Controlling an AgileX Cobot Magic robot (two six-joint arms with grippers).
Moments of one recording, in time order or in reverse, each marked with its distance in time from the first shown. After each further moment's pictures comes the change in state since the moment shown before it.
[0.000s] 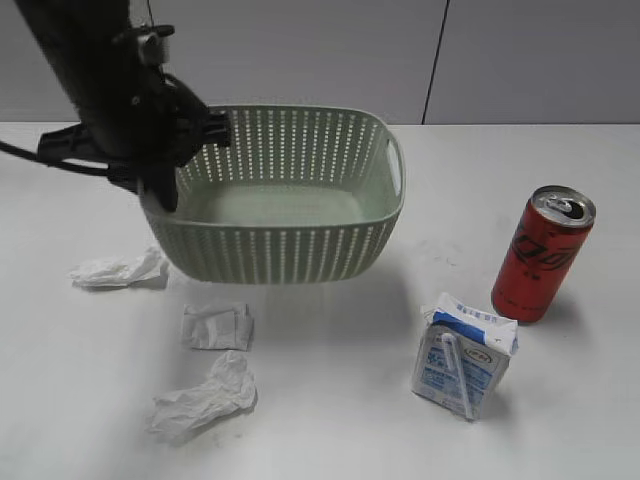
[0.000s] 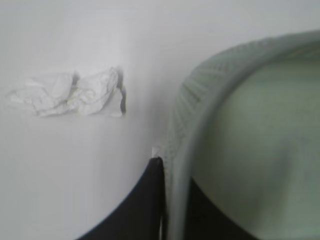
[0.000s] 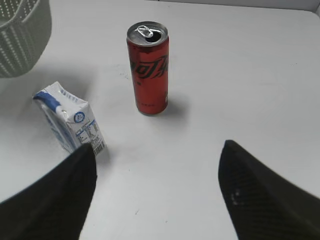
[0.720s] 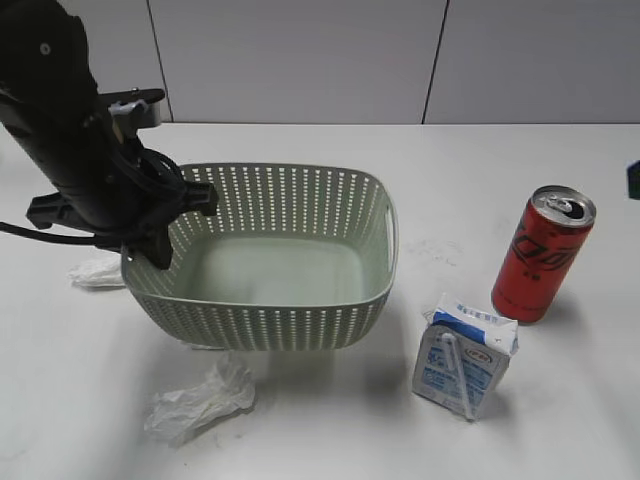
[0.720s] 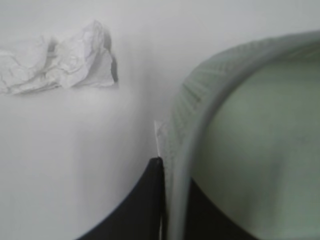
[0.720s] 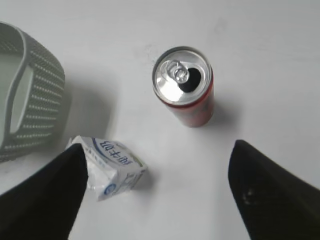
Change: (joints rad) left arm 0.000 -0.040 0.182 -0.069 -0.164 0.128; right arm 0.004 1.074 -0.473 0.183 -0.099 -0.054
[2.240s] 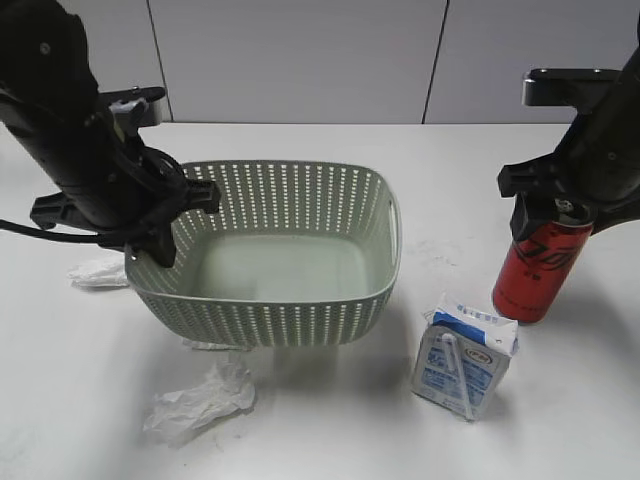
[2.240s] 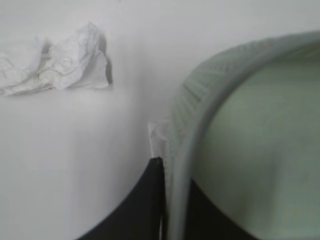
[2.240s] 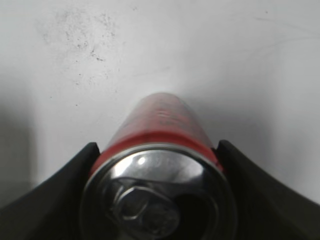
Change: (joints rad) left arm 0.000 0.000 0.000 -0.024 -0.010 0.001; right arm 0.197 0.597 -0.224 -0.381 -0.040 0.430
